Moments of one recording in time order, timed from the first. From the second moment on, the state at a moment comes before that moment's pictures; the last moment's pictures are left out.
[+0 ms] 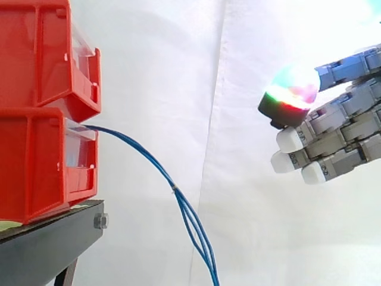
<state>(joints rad) 0.13 -1.98 -1.44 -2.95 -1.39 -0.15</state>
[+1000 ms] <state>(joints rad) 0.15 -2.10 -1.44 -2.82 -1.23 -0.17</state>
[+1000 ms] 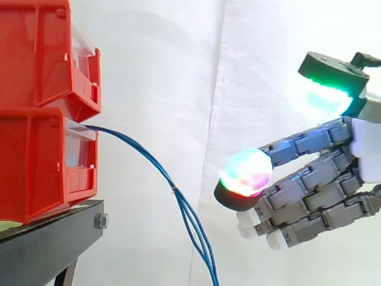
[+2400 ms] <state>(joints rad) 0.17 -2.35 -1.32 -2.49 -1.16 -0.21</state>
